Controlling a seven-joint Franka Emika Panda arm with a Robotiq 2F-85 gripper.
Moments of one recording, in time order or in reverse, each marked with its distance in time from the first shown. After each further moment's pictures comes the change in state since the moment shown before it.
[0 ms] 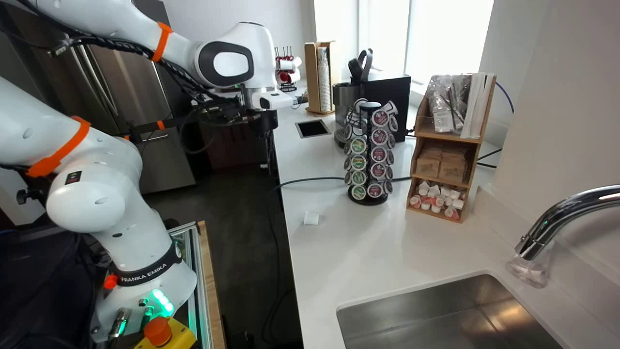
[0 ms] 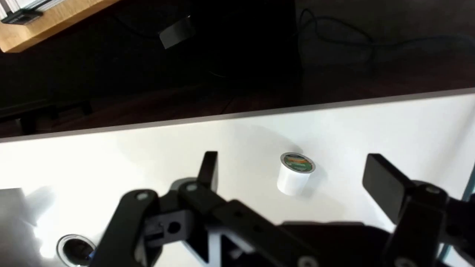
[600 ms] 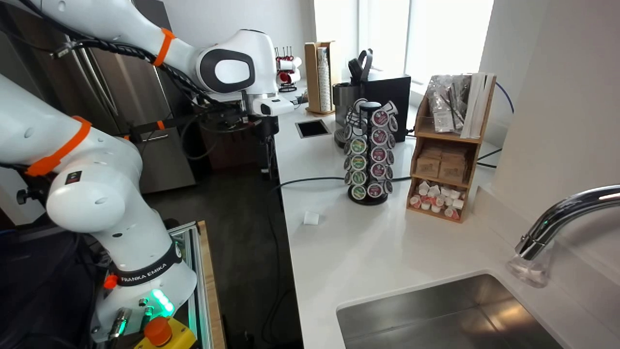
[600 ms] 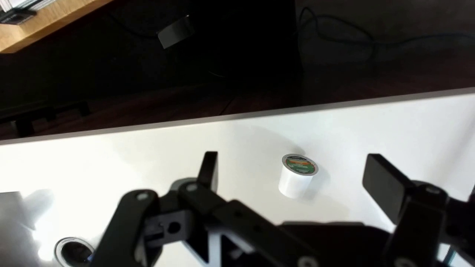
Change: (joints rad) arm 0.001 0.016 -0.005 -0.023 -0.003 0.041 0.005
